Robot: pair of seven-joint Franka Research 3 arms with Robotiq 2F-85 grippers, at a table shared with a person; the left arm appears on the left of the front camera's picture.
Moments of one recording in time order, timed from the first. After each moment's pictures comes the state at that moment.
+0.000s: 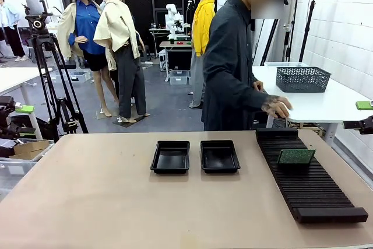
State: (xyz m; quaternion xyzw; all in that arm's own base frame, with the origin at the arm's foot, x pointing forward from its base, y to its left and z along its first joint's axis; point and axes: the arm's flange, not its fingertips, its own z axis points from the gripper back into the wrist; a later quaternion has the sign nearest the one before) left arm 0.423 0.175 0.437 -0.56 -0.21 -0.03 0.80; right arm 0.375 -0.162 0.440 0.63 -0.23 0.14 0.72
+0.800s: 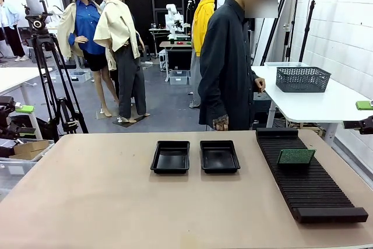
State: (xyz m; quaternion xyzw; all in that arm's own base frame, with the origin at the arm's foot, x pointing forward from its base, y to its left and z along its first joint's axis) left arm 0.423 0.175 0.437 -0.56 -0.21 -0.03 0.80; right arm 0.375 -0.162 0.440 0.63 -0.23 0.14 0.72
